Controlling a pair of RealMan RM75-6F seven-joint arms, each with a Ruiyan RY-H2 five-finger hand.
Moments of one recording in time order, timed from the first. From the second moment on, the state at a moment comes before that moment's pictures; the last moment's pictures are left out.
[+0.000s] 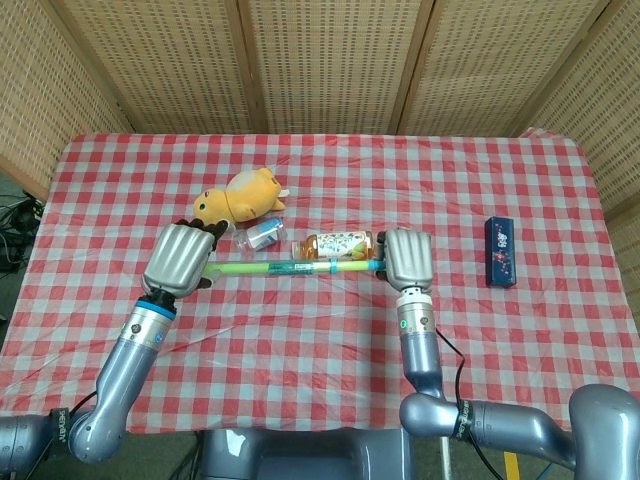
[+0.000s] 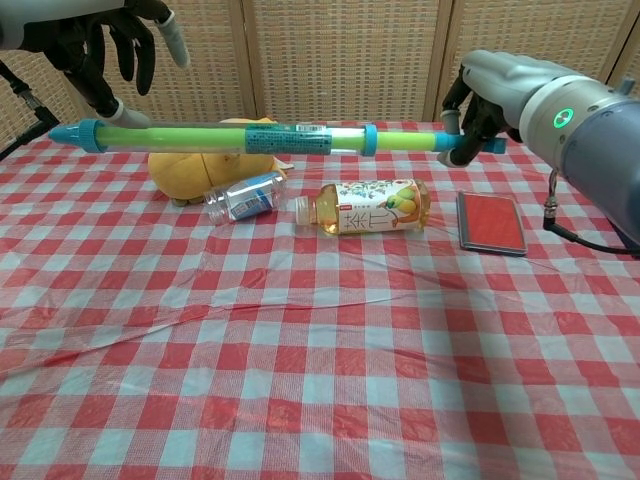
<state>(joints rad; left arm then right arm) -0.73 -1.30 -0.34 -2.03 0.86 1.23 0.89 0.81 -1.72 0.43 -1.64 -0.70 1.40 -0.82</state>
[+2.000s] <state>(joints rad) -0.85 -1.21 -0.18 -2.00 0.70 1.18 0.83 0.82 -1.72 0.41 -1.63 -0.67 1.40 -0.80</state>
